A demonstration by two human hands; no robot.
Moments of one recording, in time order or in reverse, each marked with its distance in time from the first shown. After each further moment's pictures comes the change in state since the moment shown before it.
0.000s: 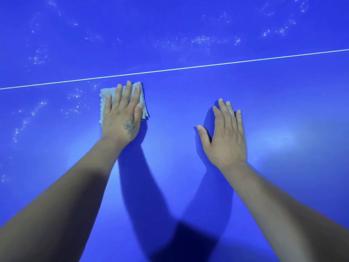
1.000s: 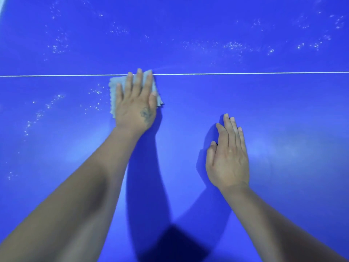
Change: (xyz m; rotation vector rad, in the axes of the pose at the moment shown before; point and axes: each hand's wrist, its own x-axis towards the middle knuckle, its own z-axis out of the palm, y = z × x) left_hand 0.038 -0.039 0.007 -0.063 0.072 -0.096; right_hand -0.016 -0.074 0.015 -0.069 -0.055 -0.005
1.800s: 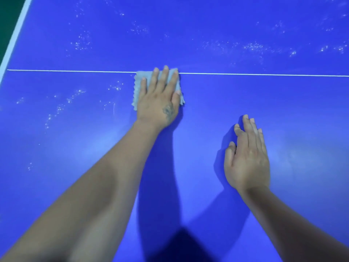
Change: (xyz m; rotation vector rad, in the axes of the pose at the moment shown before) left_hand 0.007 0.006 -0.001 0.042 0.014 0.081; right_hand -0.002 0.005 0.007 0.081 0.098 -0.037
